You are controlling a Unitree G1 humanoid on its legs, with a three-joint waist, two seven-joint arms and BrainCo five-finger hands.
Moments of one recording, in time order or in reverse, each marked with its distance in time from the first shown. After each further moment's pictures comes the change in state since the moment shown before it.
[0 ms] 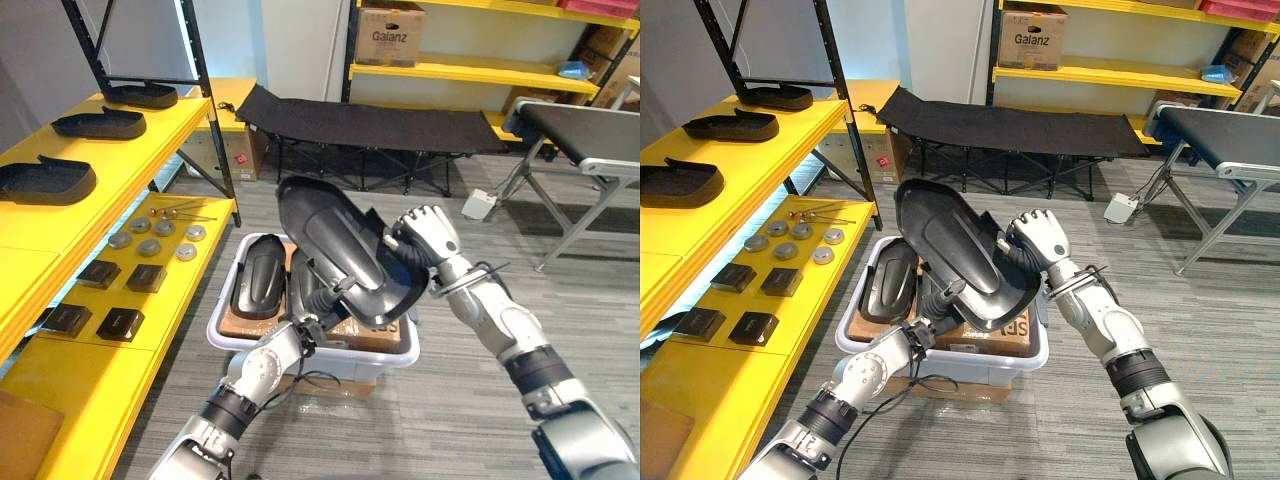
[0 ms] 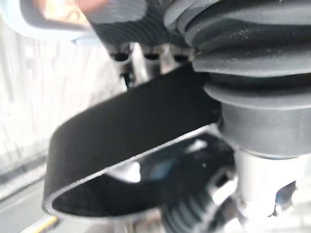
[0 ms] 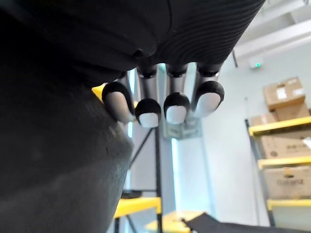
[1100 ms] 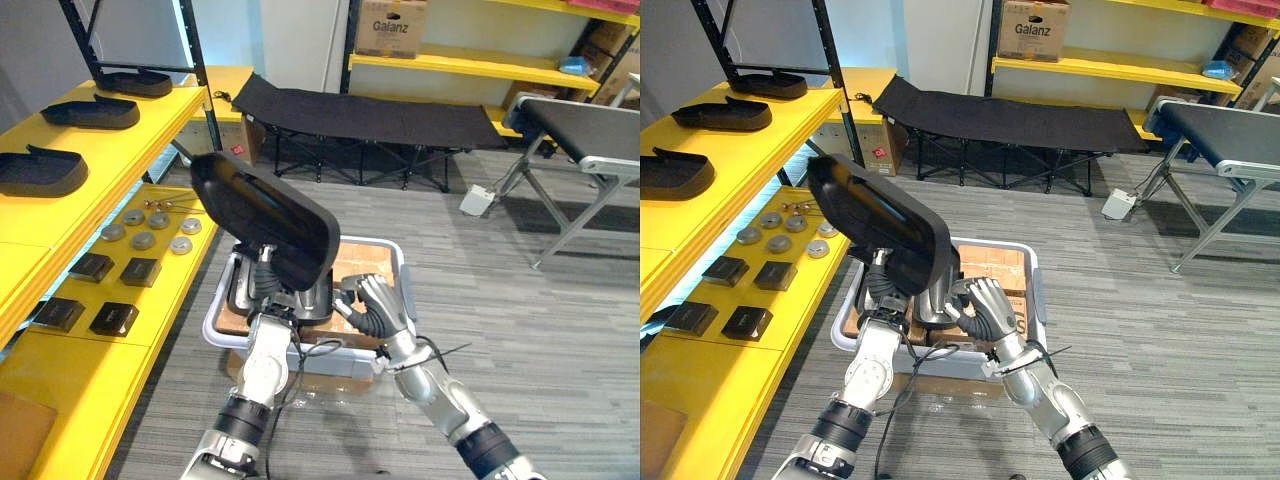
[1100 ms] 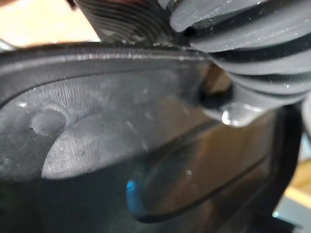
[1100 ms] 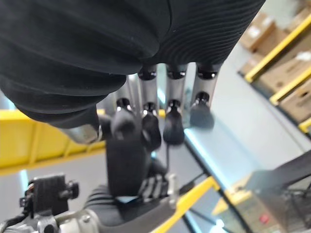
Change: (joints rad) left arm 0.055 -0.164 0.200 -0.040 -0.082 -0.557 0.317; right arm 0.355 0.278 0.115 -0.144 0.138 -0.092 -0.181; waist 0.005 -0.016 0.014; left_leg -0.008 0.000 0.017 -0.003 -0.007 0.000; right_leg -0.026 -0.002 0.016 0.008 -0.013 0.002
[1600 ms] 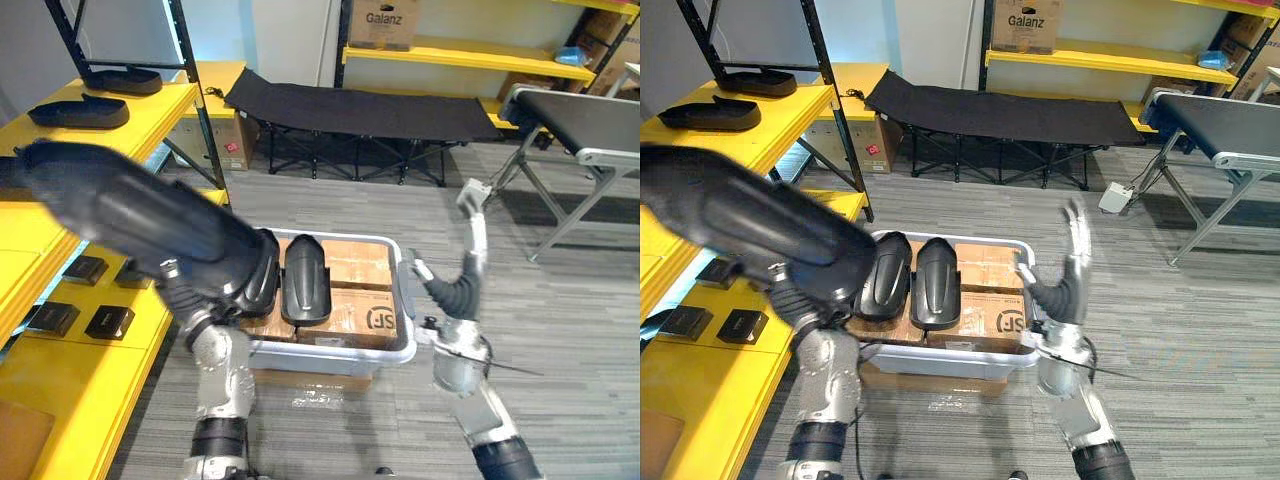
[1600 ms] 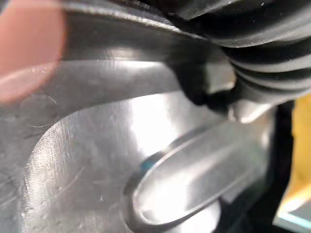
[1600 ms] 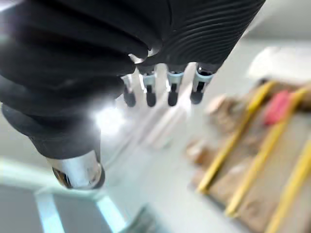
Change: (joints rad) left arm 0.192 -0.034 0.429 -0.170 0.978 -0.098 0.563; right arm 0.208 0.095 -0.415 -0.201 0.309 0.010 -0.139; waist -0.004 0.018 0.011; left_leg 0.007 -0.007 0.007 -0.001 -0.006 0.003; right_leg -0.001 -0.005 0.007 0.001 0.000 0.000
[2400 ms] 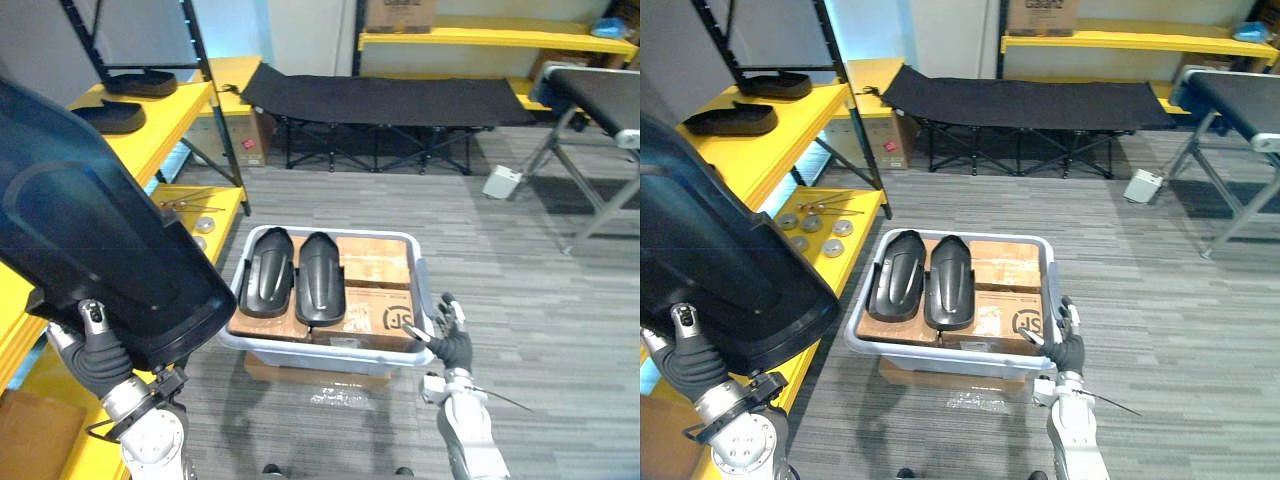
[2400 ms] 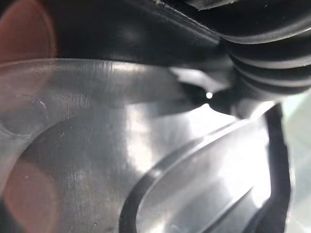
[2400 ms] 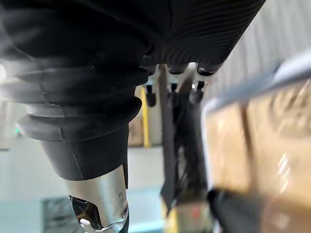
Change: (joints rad) left arm 0.419 -0.009 0.102 -0.446 0.220 -0.065 -0.243; right arm -0.004 0.089 0.094 0.227 0.638 0.153 0.494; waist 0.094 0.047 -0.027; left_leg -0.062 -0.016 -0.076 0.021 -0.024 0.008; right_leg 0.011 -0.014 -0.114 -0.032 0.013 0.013
